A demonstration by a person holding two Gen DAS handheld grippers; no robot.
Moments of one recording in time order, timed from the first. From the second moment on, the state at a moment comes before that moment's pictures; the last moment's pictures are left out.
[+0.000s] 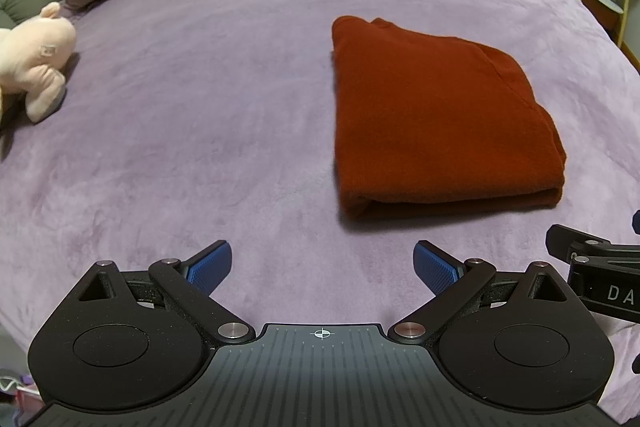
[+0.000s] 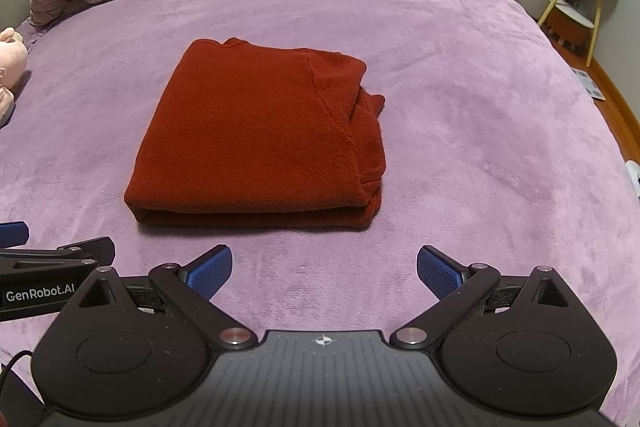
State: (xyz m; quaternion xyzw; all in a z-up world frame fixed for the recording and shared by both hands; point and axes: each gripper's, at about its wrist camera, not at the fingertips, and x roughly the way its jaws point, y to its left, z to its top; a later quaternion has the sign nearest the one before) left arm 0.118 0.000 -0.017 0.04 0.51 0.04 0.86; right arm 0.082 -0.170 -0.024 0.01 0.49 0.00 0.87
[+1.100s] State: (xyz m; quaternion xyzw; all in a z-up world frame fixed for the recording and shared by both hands) left arm 0.125 -0.001 -0.023 0.04 0.51 0.03 0.86; right arm 0.087 -0.172 -0.027 0.01 0.50 0.00 0.87
